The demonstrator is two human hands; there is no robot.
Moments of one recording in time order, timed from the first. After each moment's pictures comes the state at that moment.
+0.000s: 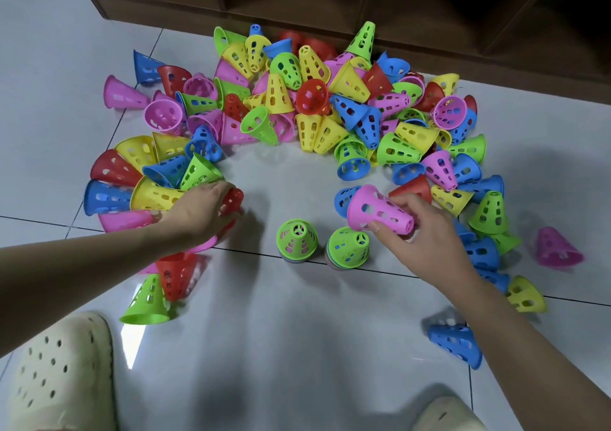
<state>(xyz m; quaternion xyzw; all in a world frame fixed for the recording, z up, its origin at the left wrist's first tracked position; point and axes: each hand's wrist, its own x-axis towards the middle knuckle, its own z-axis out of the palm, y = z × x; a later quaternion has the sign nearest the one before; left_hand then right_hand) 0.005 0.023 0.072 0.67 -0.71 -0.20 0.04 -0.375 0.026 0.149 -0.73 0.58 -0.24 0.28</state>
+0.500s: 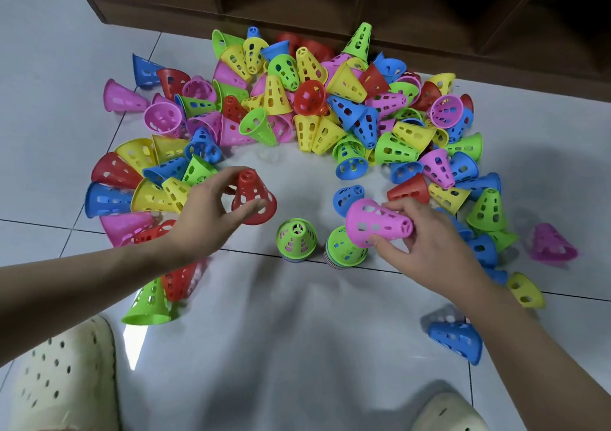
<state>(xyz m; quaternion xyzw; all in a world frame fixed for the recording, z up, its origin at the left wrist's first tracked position) -0.039 0.047 0.133 0.64 -0.63 -0.31 0.31 -0.378 0.038 0.170 -0.76 0.56 -0.17 0.27</state>
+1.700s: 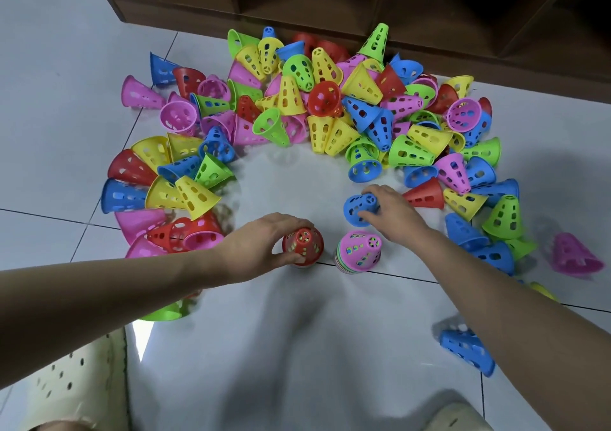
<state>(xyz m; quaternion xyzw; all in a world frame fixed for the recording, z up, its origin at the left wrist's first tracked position) -0.061 0.059 0.091 0.48 -0.80 -0.32 0.14 -0.348 -0.050 0.064 -0.74 0.60 0.03 0.30</state>
